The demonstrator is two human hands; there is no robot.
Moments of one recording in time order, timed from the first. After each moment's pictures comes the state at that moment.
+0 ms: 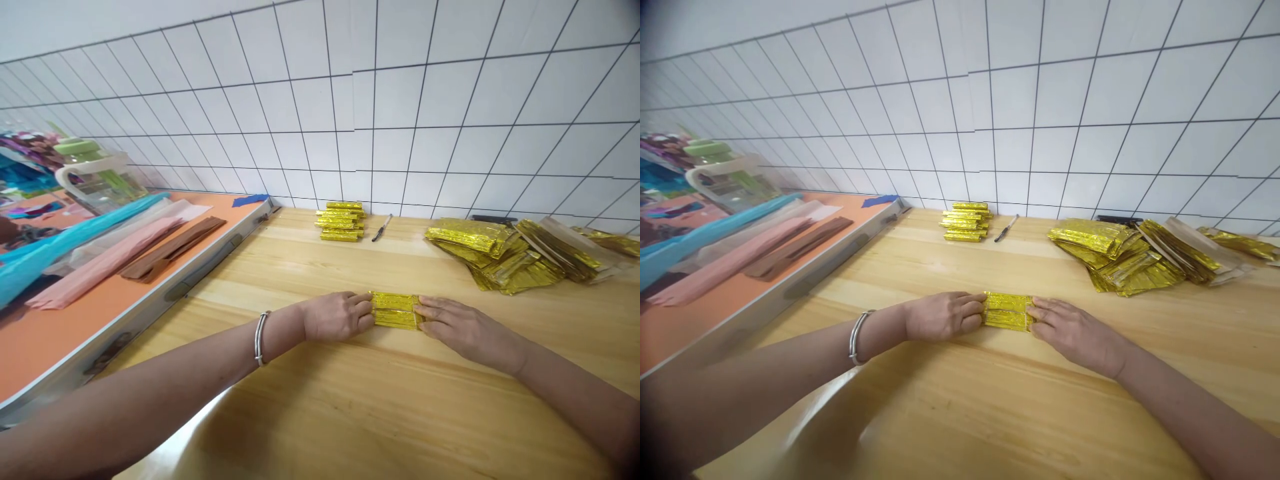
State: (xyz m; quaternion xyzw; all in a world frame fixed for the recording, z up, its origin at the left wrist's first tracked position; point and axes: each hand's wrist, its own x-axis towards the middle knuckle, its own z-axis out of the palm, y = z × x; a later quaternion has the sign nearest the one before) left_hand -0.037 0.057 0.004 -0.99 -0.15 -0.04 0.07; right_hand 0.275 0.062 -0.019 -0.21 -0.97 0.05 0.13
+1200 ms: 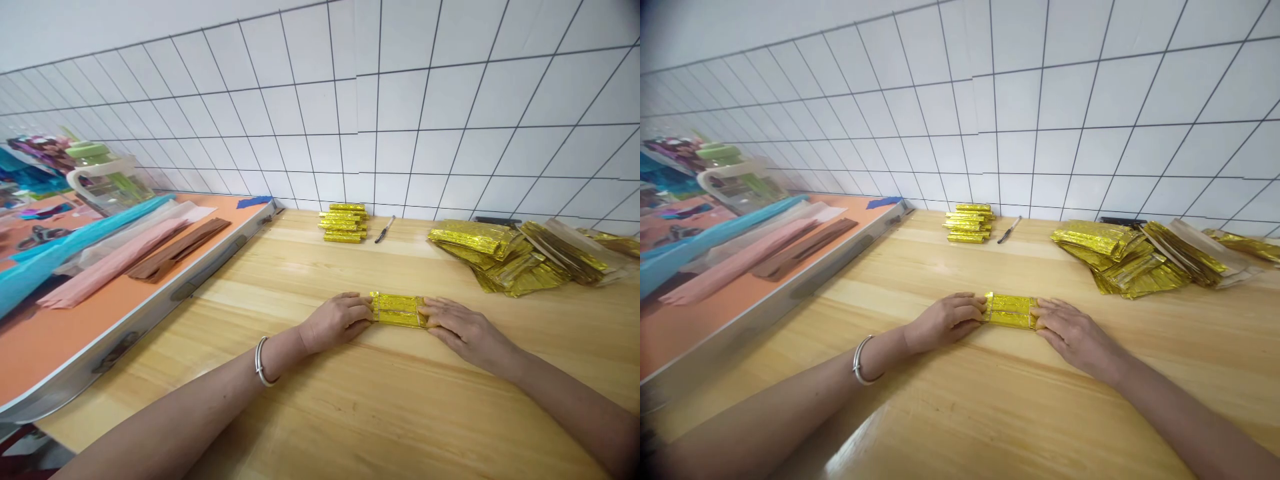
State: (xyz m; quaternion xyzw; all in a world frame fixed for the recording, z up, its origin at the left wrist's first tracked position) left_hand -0.038 0.042 -0.018 -0.92 -0.30 -0.23 -0.10; right_hand 0.270 0.058 -0.033 -0.30 -0.92 0.10 0.22
